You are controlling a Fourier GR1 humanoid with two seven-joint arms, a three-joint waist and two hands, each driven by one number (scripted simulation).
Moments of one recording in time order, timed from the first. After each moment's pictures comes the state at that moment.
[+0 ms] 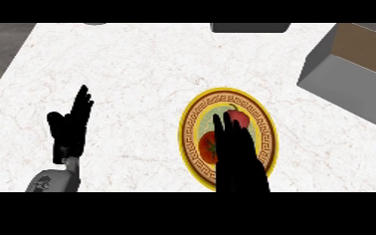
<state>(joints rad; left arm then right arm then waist) -0.10 0.22 -0.05 -1.32 0.10 0.28 0.03 -0.13 -0.02 0.80 -1.98 1.09 0.15 1.16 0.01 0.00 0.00</state>
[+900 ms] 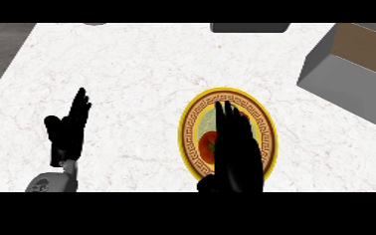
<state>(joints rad) -0.08 0.21 -0.03 -1.32 0.08 0.26 0.02 -0.22 -0.01 0.70 -1.82 1.01 0.13 1.16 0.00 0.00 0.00</state>
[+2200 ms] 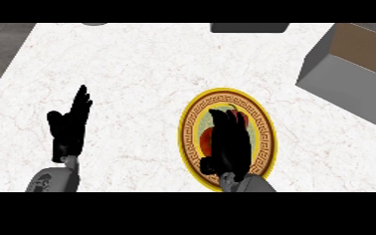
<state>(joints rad) -0.11 0.18 0.02 -1.28 0.04 0.22 0.02 -0.26 -0.01 0.65 -1.55 0.98 0.01 1.05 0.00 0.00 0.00</state>
